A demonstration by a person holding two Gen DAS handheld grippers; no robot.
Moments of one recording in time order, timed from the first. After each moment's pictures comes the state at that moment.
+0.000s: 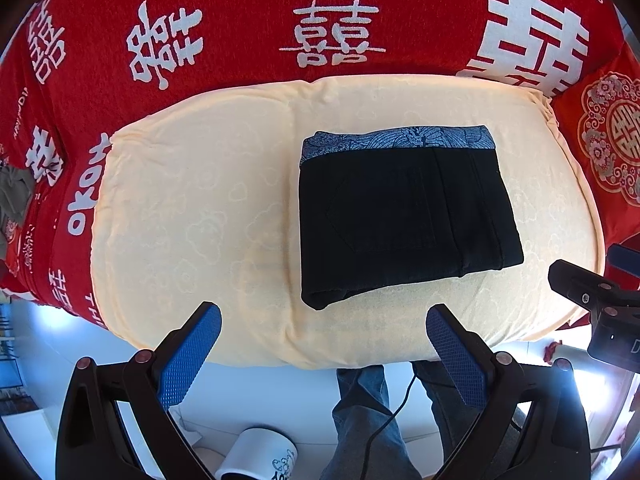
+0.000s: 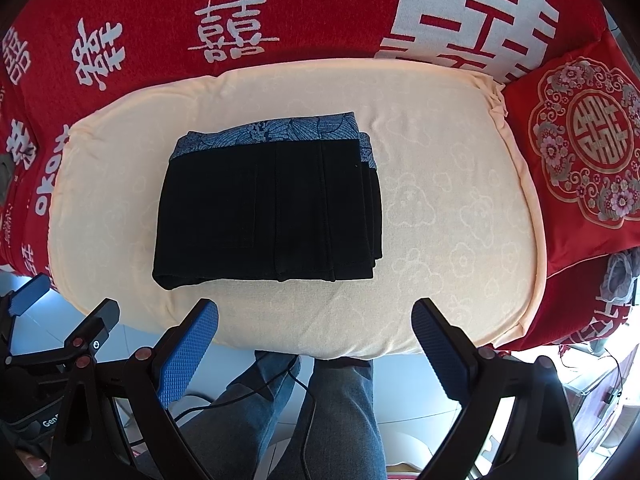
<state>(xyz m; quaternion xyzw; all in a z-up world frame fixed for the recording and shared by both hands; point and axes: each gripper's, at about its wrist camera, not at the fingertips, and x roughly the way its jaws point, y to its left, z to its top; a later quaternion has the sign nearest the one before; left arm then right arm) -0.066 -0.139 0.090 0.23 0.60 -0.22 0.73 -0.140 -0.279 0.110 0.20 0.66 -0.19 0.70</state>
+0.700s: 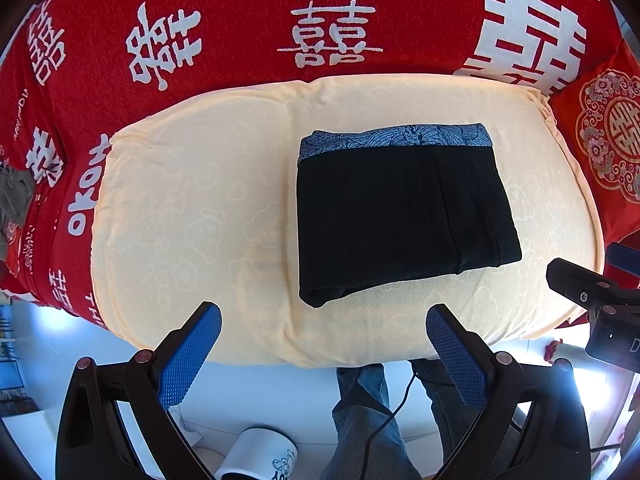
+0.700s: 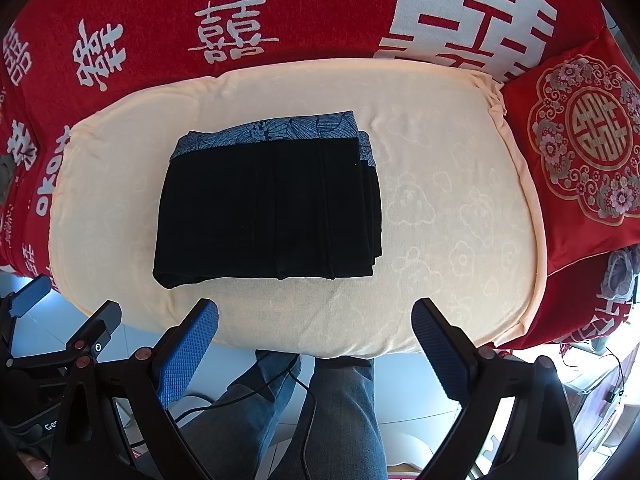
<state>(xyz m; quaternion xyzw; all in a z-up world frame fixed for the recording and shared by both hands) -0.070 -0.140 0.091 0.22 0.61 -0.22 0.73 -0.139 -0.279 0.110 0.20 0.66 -0.19 0.70</state>
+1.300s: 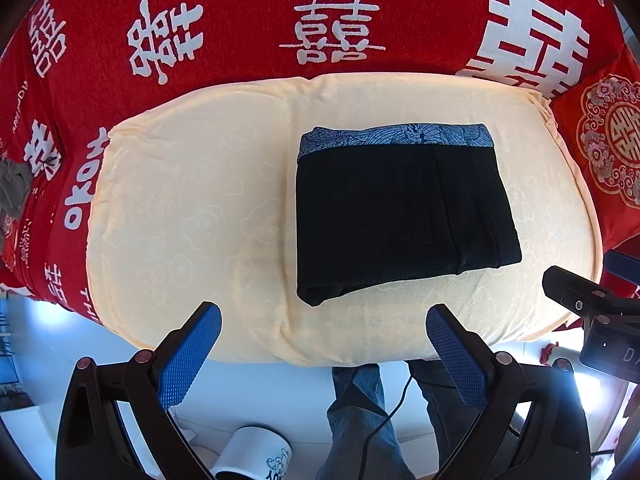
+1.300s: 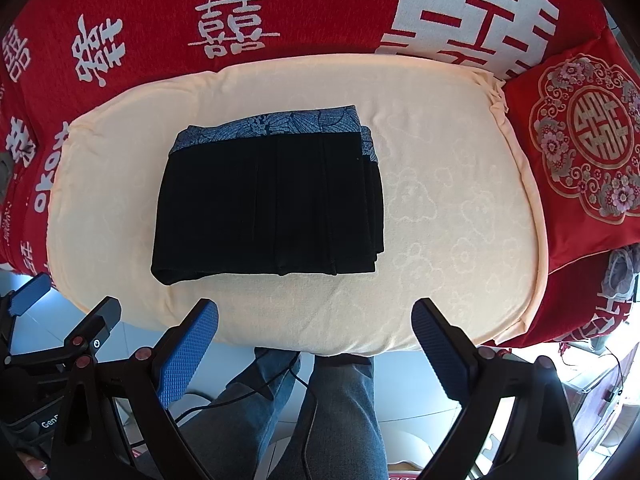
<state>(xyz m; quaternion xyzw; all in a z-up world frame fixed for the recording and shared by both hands) -0.070 -0.136 0.087 0.21 0.61 -0.22 0.73 -0.139 -0.274 0.107 0.20 0.66 -0.19 0.70</state>
